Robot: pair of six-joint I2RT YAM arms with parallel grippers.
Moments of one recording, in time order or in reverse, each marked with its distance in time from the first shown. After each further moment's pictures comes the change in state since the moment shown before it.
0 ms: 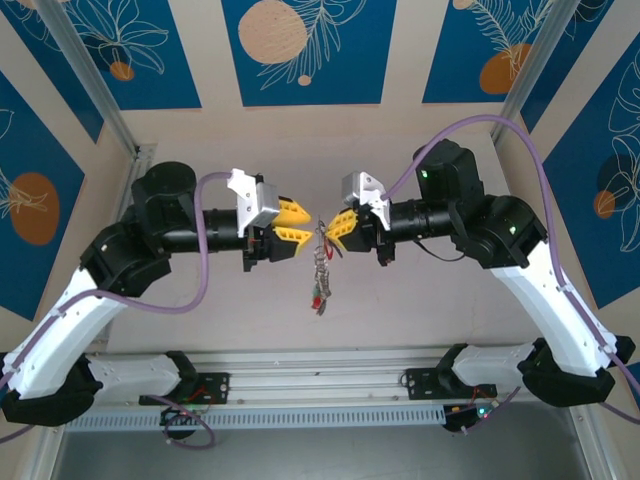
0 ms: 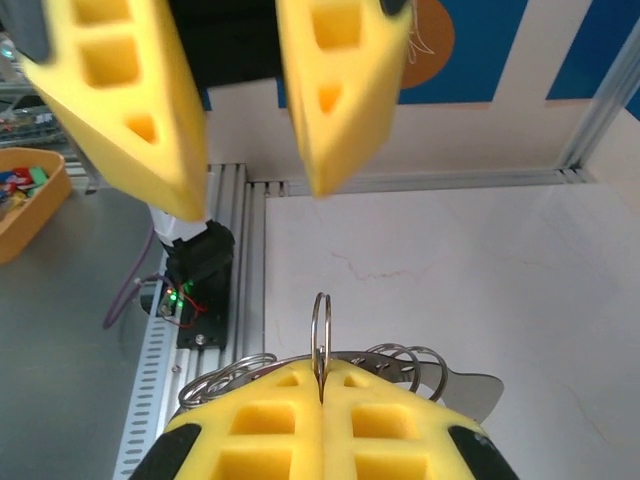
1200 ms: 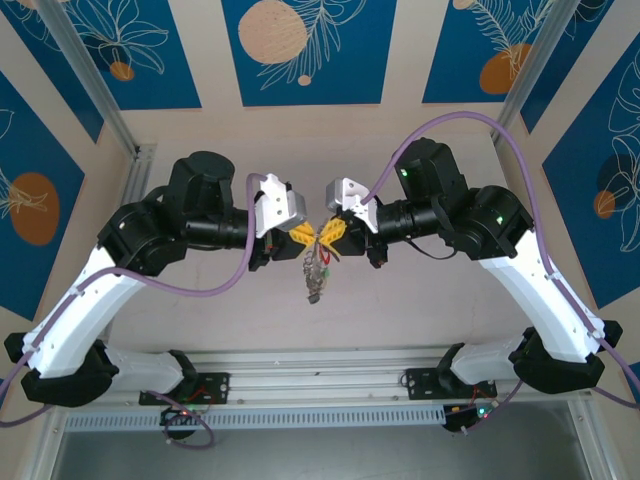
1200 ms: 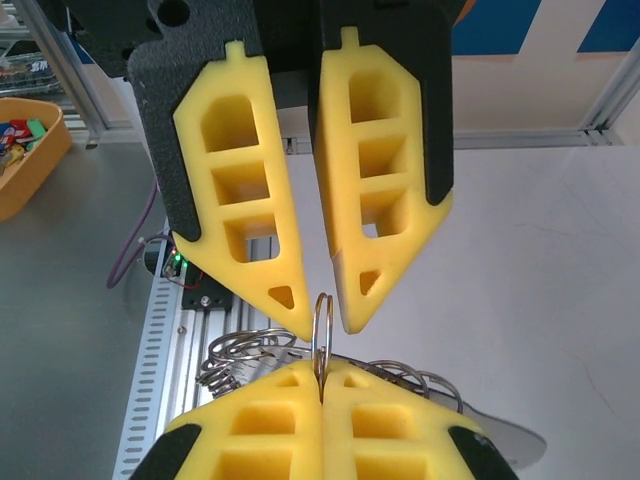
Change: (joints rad) left arm -0.013 0.134 0.128 -0.298 -0.045 0.127; right arm 0.062 0.071 0.080 -0.118 0.054 -0.049
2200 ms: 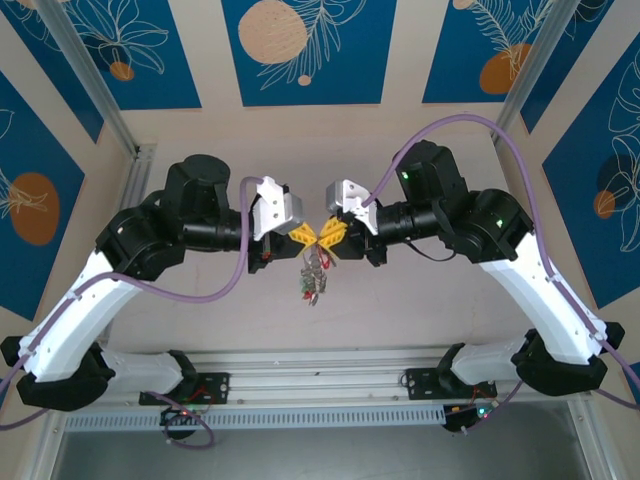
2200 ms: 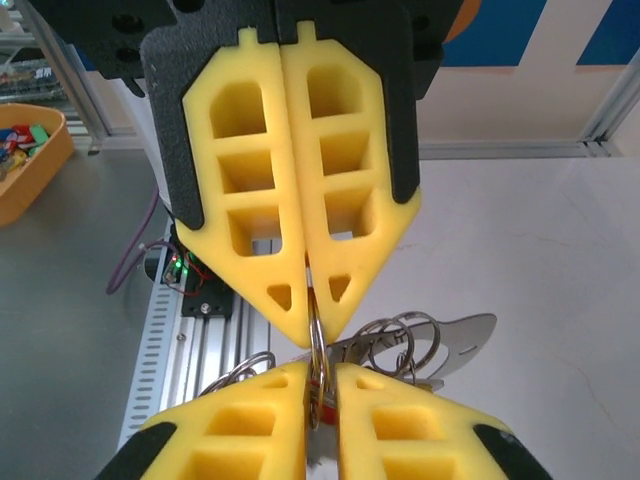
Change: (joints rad) left arm -0.003 -0.038 -0.050 0.063 0.029 -0.005; right arm 0.001 -0.029 -0.048 0.047 -0.004 0.013
